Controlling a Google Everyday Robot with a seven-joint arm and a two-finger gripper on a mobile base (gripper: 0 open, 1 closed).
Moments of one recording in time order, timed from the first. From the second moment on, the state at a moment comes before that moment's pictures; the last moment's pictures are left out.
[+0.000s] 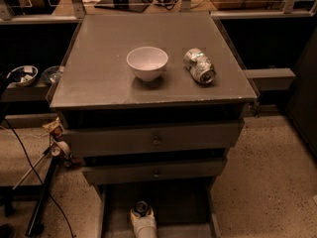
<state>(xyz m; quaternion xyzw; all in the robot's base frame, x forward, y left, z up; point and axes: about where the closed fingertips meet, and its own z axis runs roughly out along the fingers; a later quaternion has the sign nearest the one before) 0.512 0.055 0.209 -0.03 0.87 0.07 0.49</state>
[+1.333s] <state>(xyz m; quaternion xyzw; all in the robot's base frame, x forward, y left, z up) 0.509 0.036 0.216 0.08 0.85 0.02 0.52</state>
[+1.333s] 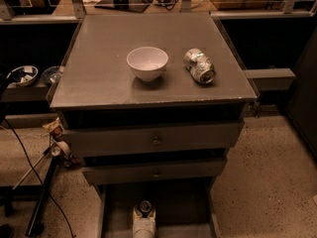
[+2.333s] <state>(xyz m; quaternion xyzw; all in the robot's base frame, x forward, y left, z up) 0.497 0.043 0.179 0.07 0.86 -0.02 0.51</state>
